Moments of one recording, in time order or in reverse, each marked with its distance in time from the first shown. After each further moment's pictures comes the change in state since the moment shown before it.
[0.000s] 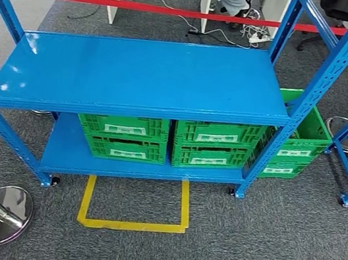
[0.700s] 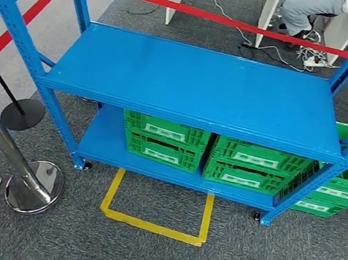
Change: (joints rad) left arm 0.062 0.132 -0.289 -0.418 0.619 -0.095 0.587; right arm -0.007 -0.007 0.041 -0.003 0.008 -0.029 0.046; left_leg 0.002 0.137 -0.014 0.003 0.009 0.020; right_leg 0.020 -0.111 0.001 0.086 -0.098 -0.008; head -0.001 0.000
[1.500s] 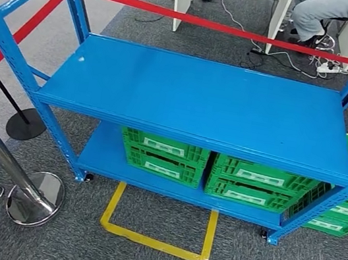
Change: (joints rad) left arm 0.006 0.500 -0.743 -0.262 0.519 0.556 0.043; right arm 0.020 -0.080 0.193 0.056 -0.179 -0.125 0.035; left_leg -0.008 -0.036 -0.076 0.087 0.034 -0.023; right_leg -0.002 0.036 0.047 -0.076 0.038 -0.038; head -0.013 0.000
